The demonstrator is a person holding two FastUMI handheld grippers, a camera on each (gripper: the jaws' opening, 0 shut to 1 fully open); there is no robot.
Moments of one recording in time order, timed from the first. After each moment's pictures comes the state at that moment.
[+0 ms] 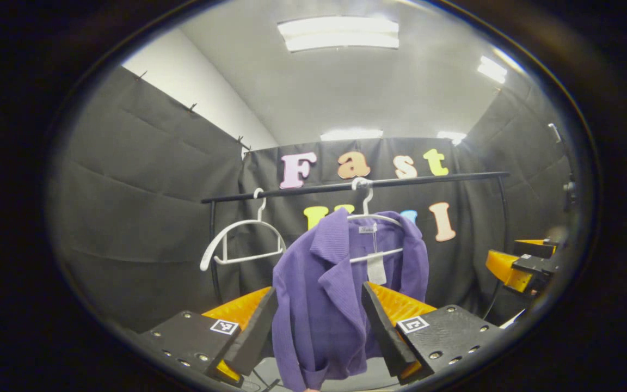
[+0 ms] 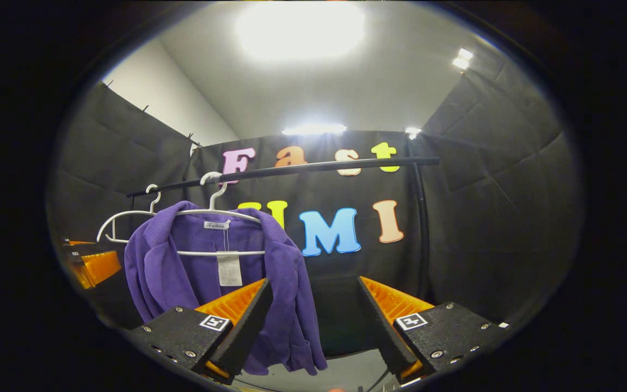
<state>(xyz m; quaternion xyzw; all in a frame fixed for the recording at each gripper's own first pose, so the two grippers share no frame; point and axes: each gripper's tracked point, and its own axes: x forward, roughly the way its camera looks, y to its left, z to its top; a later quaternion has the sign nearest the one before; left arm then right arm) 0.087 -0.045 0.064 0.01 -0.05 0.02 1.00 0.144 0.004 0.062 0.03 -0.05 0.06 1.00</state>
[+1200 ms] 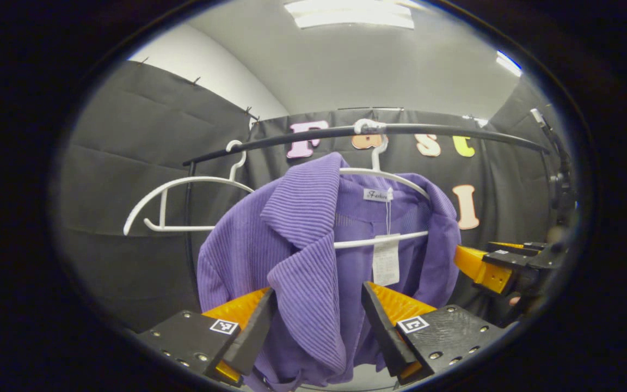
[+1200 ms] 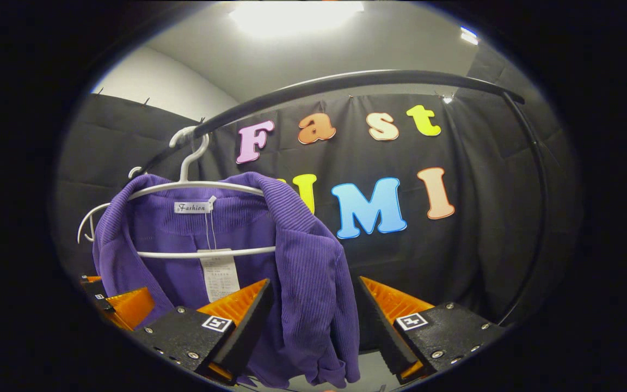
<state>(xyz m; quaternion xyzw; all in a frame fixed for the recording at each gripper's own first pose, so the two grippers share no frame) 0.224 -0.076 -0.011 -0.01 0.03 0.07 1.00 0.298 0.070 0.017 0.05 0.02 0.15 0.99</state>
